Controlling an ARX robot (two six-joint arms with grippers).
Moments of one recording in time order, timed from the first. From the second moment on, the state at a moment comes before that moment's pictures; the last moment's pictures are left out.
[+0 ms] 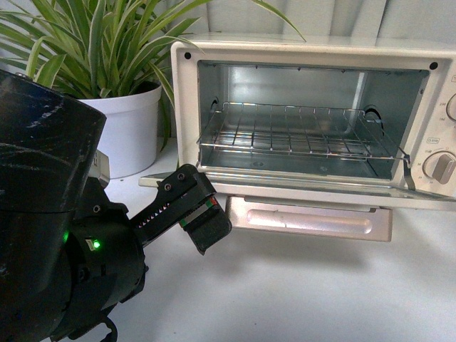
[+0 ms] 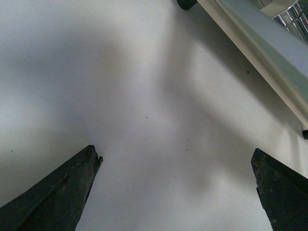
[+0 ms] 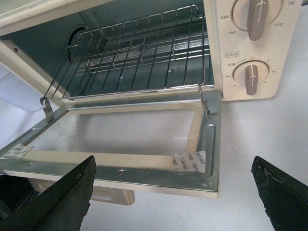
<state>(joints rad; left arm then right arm) -0.52 1.63 0.62 0.49 -0.19 -0.88 0.18 0.99 0.59 0.01 -0.08 0.33</state>
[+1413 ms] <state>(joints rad) -0.58 1.64 0.53 0.55 -0.42 -0.23 0.12 0.90 0.40 0.01 -0.15 0.24</state>
